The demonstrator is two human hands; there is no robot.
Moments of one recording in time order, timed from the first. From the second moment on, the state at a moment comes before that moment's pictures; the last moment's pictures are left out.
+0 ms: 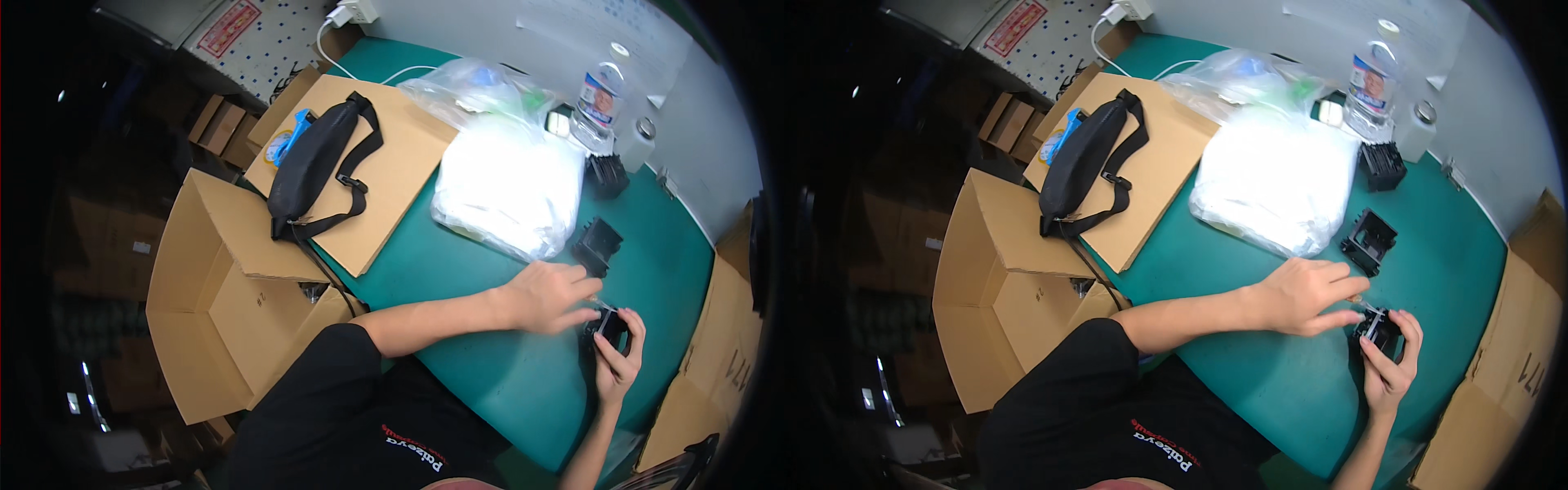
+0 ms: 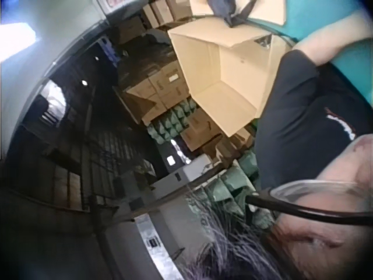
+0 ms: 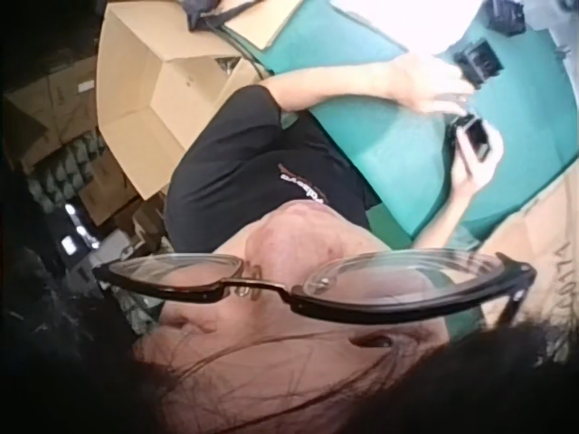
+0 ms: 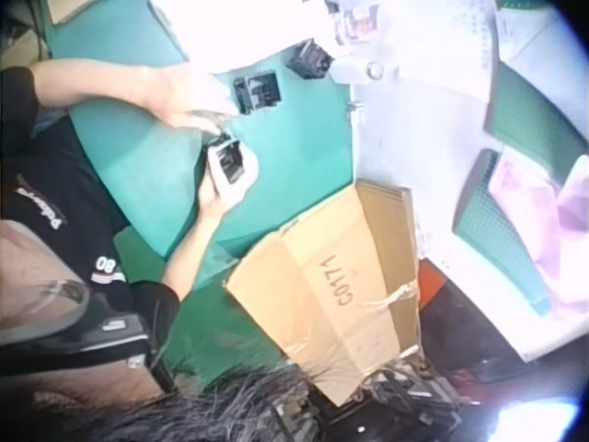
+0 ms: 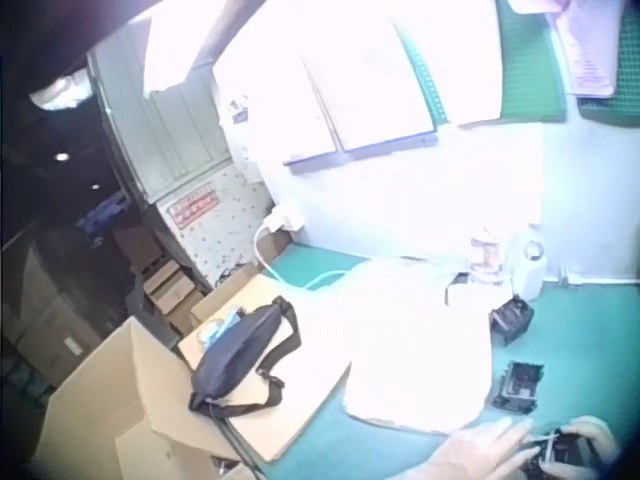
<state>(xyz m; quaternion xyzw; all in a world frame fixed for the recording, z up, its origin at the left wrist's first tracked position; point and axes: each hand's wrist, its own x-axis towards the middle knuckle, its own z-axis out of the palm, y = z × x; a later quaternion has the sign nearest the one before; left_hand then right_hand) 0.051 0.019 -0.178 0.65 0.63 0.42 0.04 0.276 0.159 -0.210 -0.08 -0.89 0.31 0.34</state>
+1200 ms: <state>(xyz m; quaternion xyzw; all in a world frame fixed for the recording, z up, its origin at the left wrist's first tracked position) 0.070 0.010 -0.165 0.70 0.65 0.29 0.09 0.270 0.153 -0.203 -0.18 -0.87 0.33 0.31</state>
